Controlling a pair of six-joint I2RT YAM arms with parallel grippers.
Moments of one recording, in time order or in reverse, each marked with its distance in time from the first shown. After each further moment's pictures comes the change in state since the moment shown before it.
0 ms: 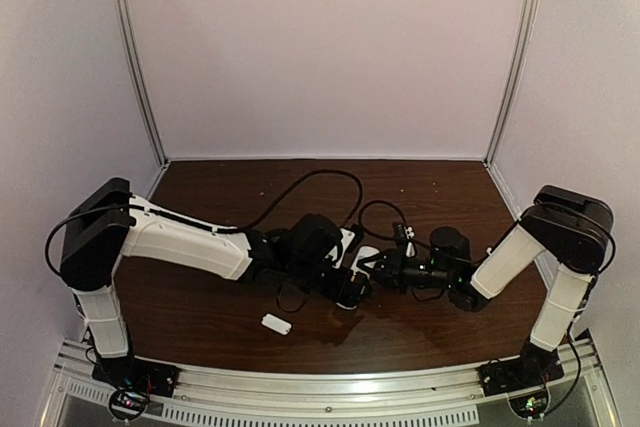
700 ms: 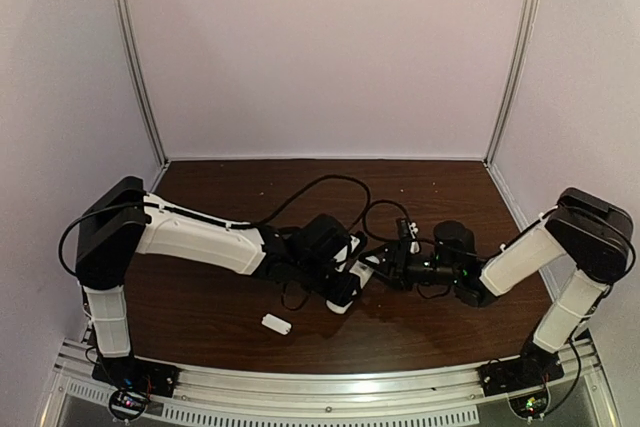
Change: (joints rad) left arm 0.011 0.081 0.111 -0.165 -0.013 0.060; right arm -0.006 -0.101 -0.002 -0.145 0.007 -0.060
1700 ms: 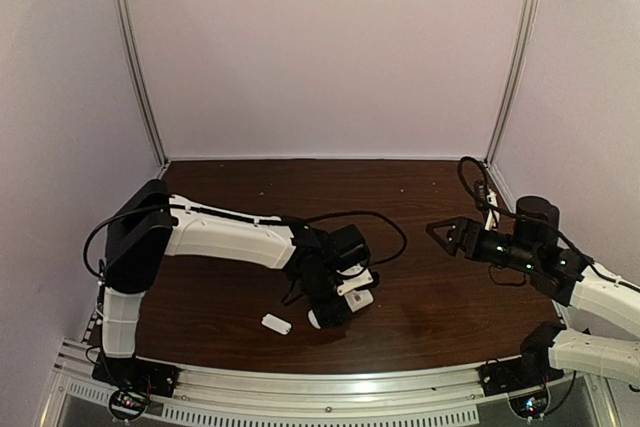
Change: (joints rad) left arm -0.031 0.152 0.256 -0.514 -0.007 0.513; right arm -0.235 -0.942 -0.013 -0.944 0.151 -0.523
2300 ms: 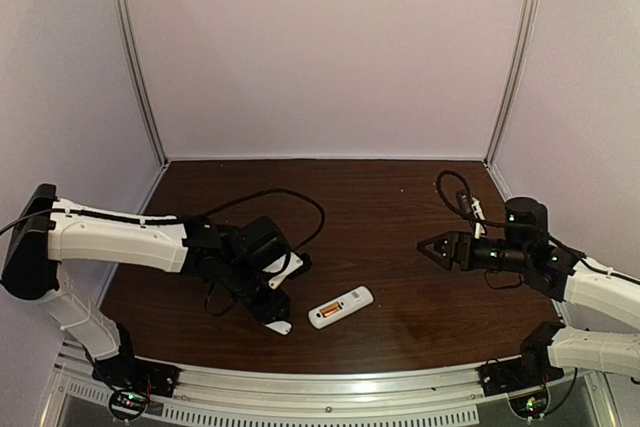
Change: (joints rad) left arm 0.063 -0.557 -0.492 0.074 0.033 -0.325; right arm 0.000 0.080 0.004 -0.022 -0.168 -0.103
